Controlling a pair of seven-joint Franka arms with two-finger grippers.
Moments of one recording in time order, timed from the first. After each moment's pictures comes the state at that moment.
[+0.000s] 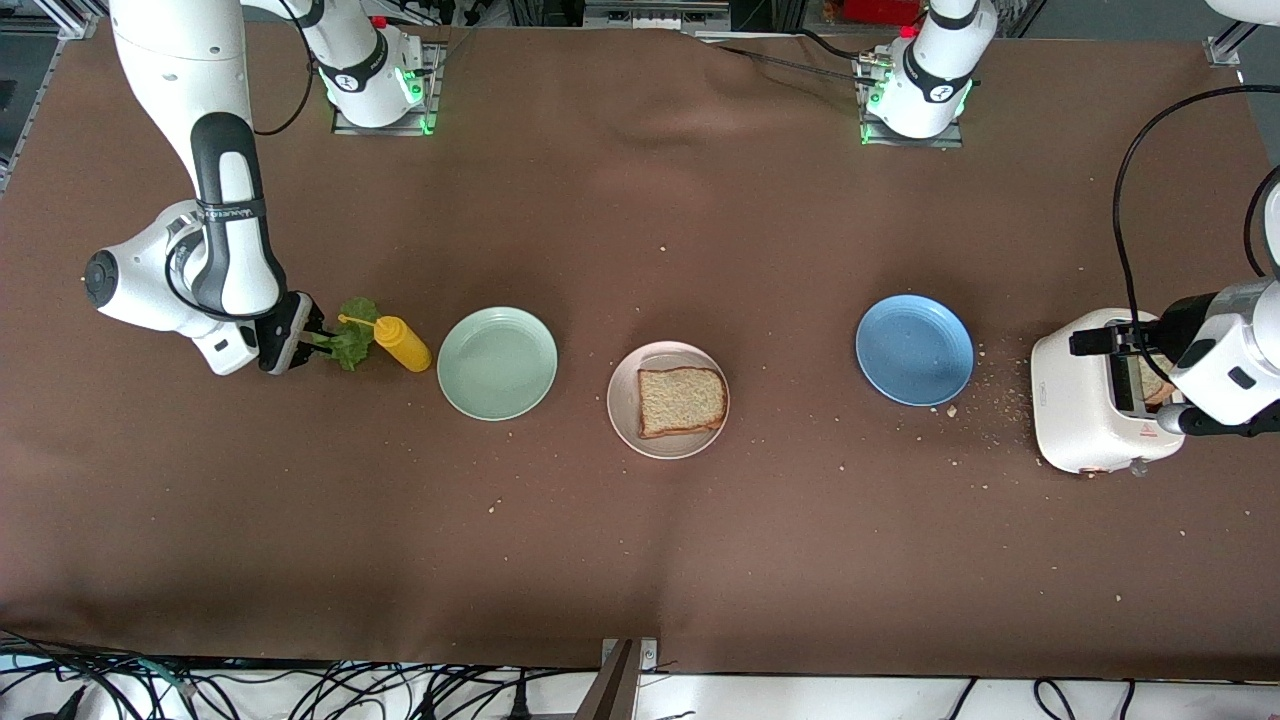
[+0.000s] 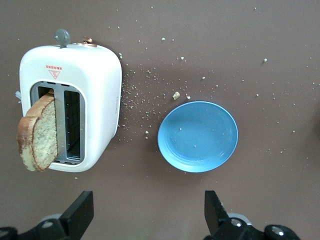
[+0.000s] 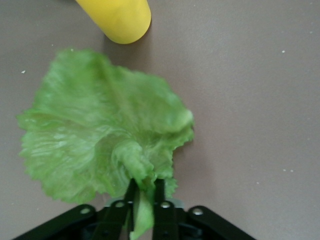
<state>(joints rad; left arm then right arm) -0.09 0.47 0.20 -1.20 -0.06 1.37 0.01 0.62 0.57 -0.74 -2.15 0.86 2.23 -1.97</state>
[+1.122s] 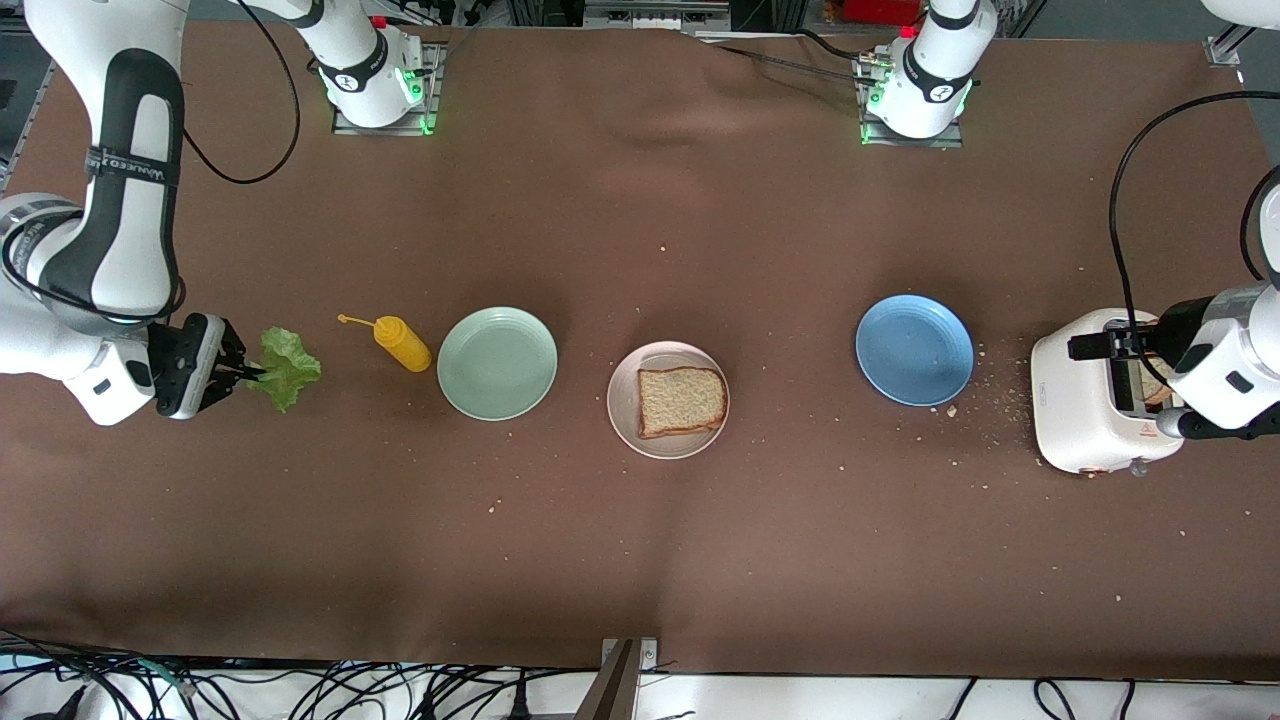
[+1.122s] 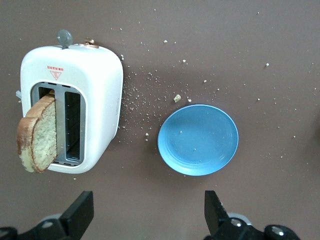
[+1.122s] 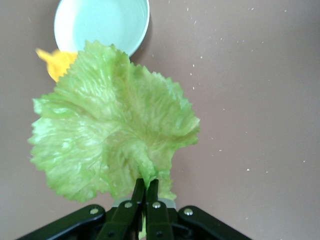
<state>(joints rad) -0.09 0.47 0.20 -1.20 -0.06 1.38 -0.01 0.61 0.57 -0.89 -1.63 0.65 1.73 -1.68</state>
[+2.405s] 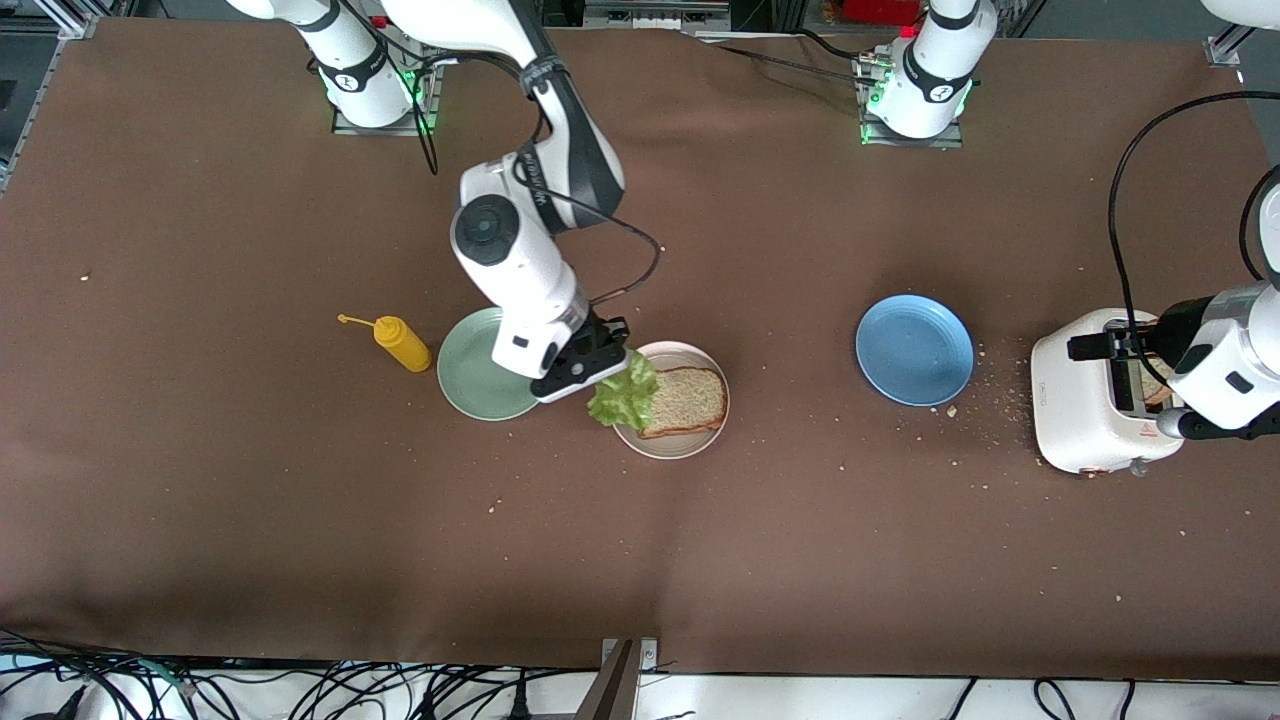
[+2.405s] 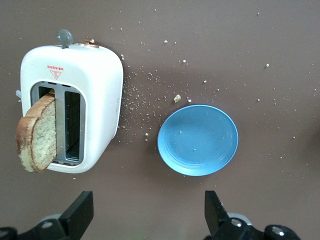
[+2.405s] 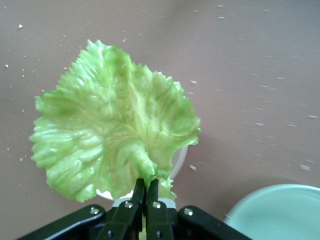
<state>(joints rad) -0.09 0.47 0.19 -1.20 -0.06 1.38 -0.01 1.18 0.76 -0.64 -1.51 0.72 2.32 -0.08</state>
